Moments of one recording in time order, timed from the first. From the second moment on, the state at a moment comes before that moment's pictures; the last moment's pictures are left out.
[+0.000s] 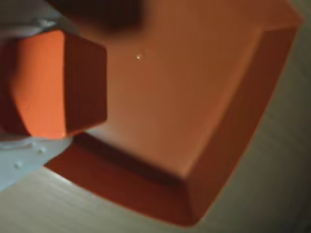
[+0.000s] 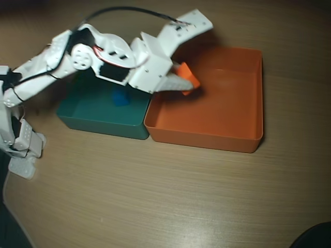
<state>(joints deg) -21.3 59.8 47.5 50.2 -99.2</state>
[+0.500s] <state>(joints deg) -22.2 50.5 40.9 50.2 -99.2</state>
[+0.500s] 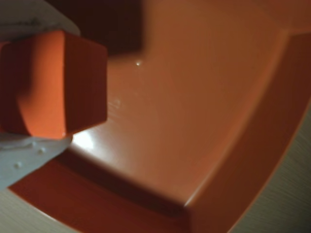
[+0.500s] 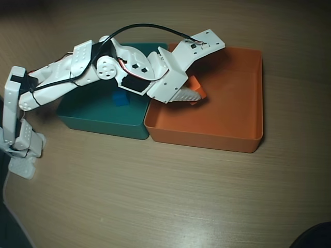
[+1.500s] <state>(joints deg) -21.2 53.5 41.5 50.2 -99.2</state>
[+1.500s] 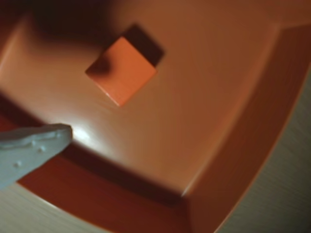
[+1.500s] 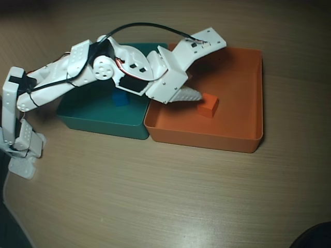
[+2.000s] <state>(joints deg) -21.1 88.3 79.5 50.2 -99.2</state>
